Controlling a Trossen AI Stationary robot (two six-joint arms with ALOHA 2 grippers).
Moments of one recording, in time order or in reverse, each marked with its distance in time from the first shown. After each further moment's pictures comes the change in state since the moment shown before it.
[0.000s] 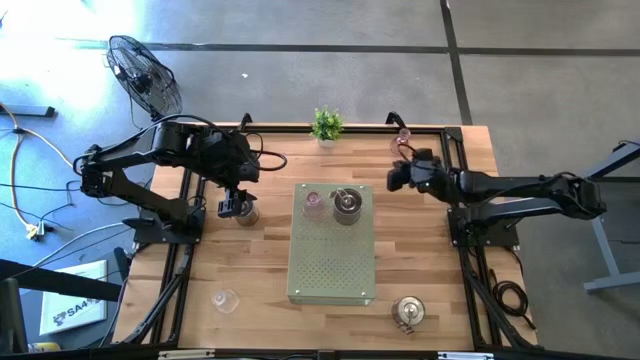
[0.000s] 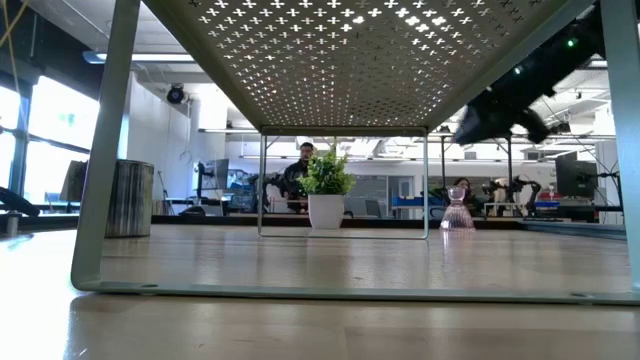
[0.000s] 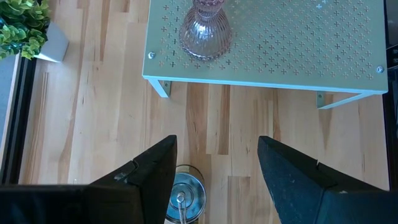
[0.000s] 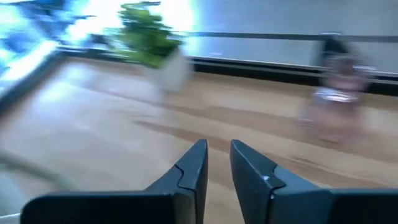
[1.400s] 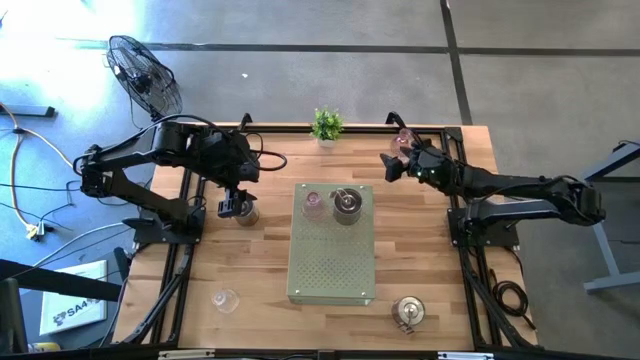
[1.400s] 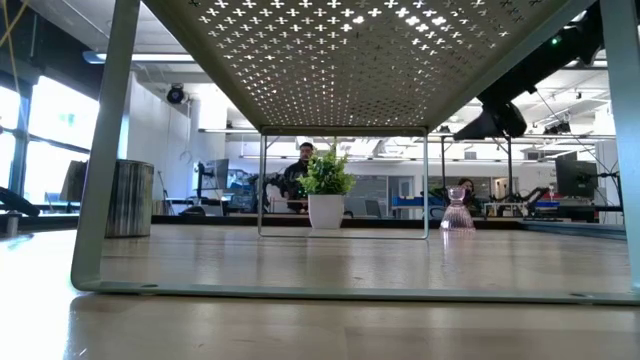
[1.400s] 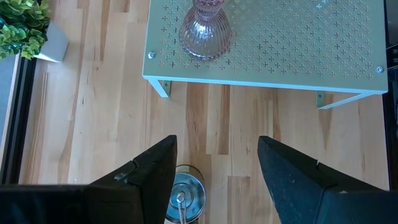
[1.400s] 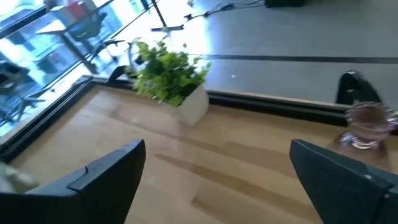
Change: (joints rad) left arm 0.000 0.000 0.000 0.000 0.000 0.000; right arm -0.135 0.003 0.000 0.164 -0.092 -0.126
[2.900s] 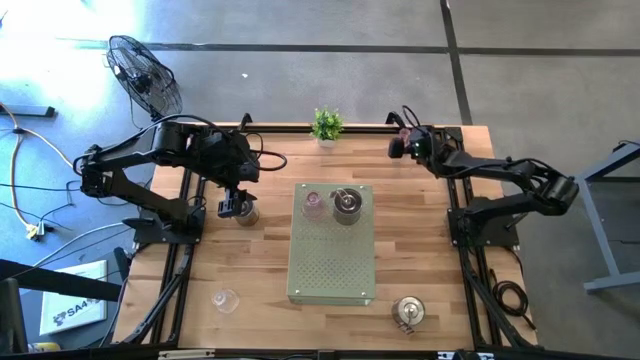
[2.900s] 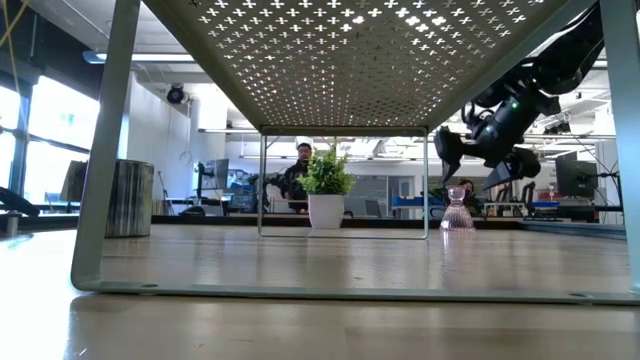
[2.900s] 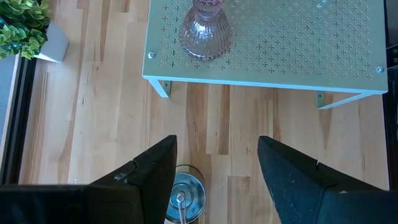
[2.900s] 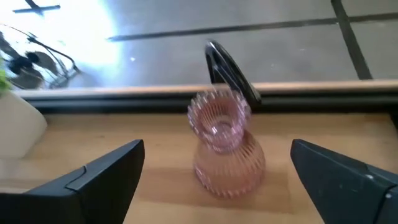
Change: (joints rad) left arm 0.000 0.000 0.000 0.000 0.000 0.000; right arm -0.392 0.334 0.000 0.092 -0.032 -0.010
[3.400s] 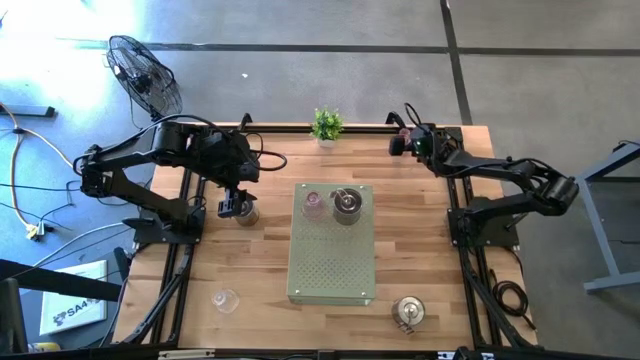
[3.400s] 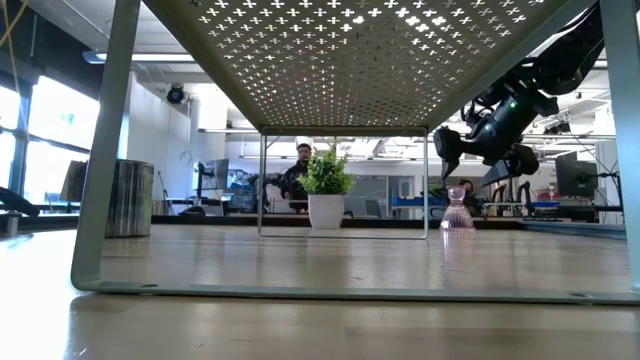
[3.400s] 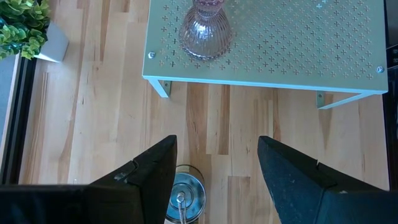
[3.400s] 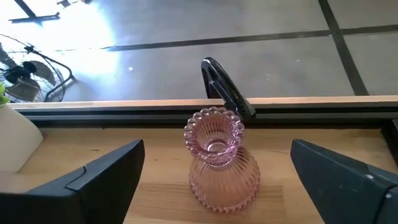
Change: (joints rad) left arm 0.000 0.000 0.000 0.000 0.000 0.000; right arm -0.012 0.002 0.000 0.027 0.031 -0.024
